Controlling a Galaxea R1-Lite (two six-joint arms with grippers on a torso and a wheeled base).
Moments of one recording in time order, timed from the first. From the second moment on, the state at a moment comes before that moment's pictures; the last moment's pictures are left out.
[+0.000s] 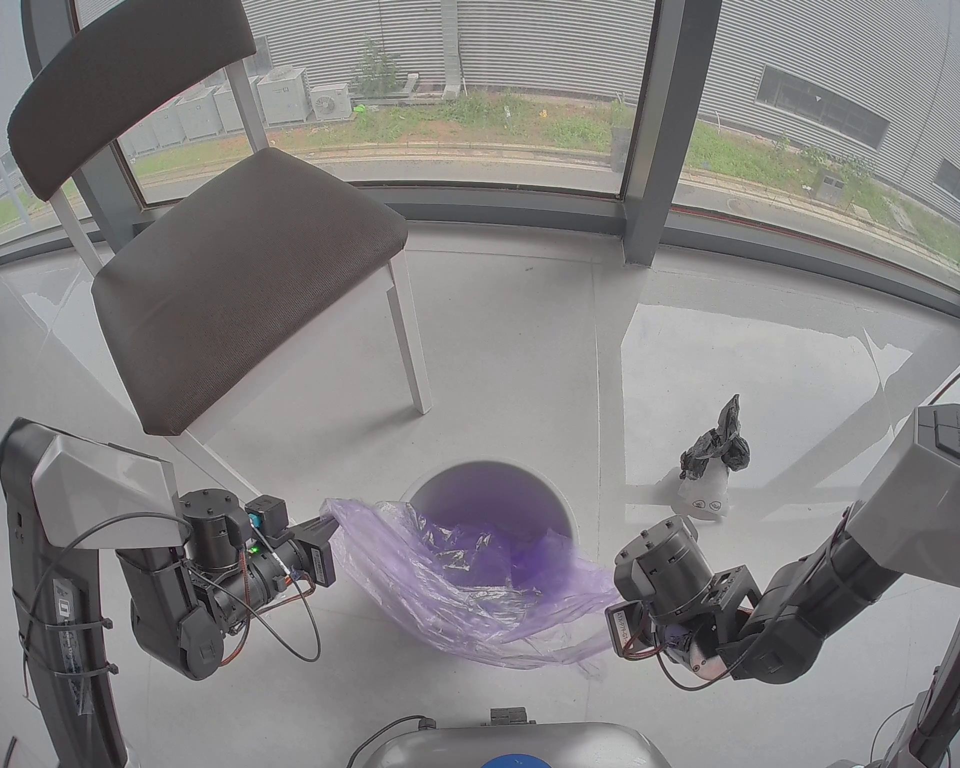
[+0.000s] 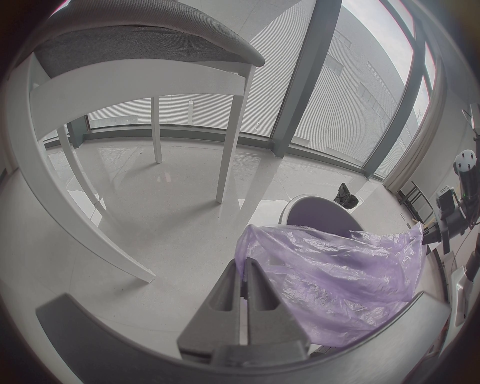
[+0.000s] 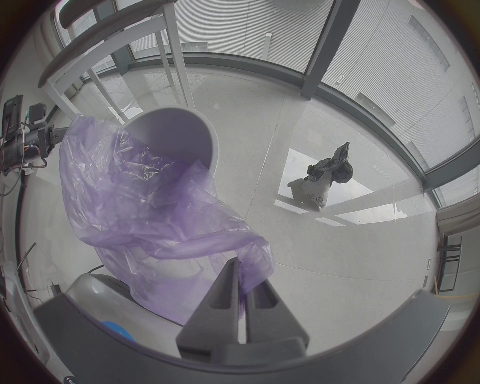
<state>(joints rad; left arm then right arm) -0.22 2.28 -0.42 -1.55 -0.19 -0.02 0.74 2.06 -0.69 -0.44 -0.51 0.33</state>
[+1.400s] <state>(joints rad) -0.23 2.28 -0.41 -1.55 -0.19 -0.02 0.76 2.04 -0.51 -0.63 -0.50 0.19</state>
